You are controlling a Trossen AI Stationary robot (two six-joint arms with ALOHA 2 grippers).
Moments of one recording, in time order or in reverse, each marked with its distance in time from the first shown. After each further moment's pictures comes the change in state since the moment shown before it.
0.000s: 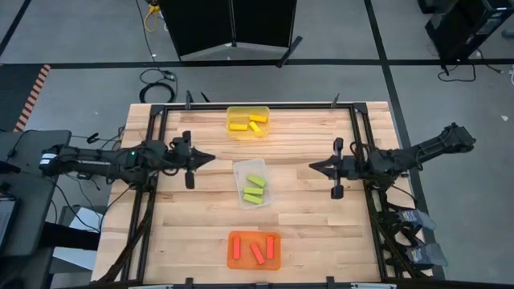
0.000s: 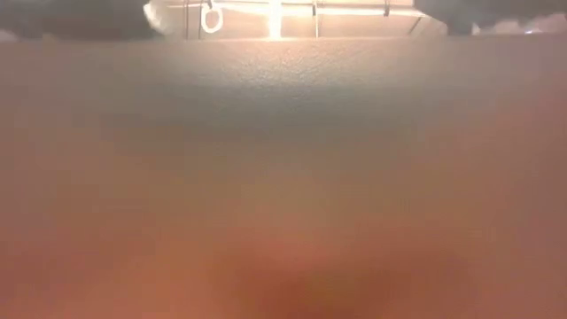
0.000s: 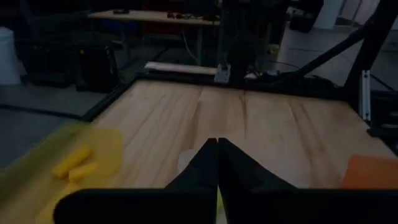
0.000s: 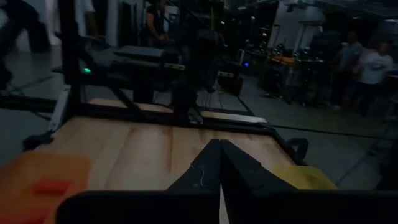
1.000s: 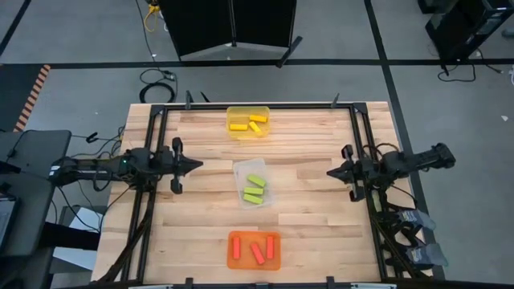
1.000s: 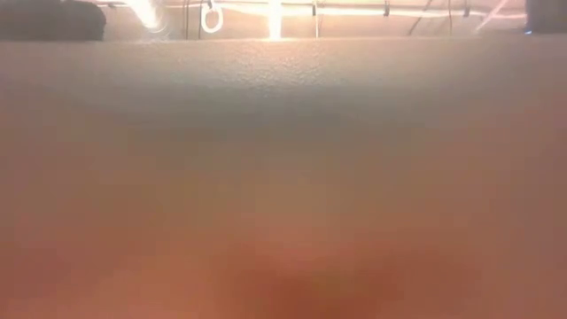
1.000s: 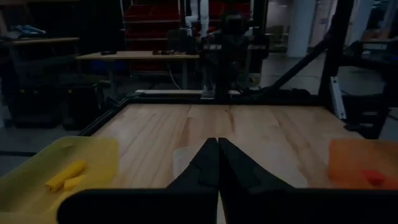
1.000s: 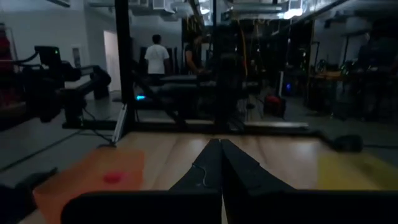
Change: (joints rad) left arm 0.000 -0.440 -0.300 0.013 0.069 0.085; right arm -0.053 -0.680 -0.354 -0.194 -0.248 0.119
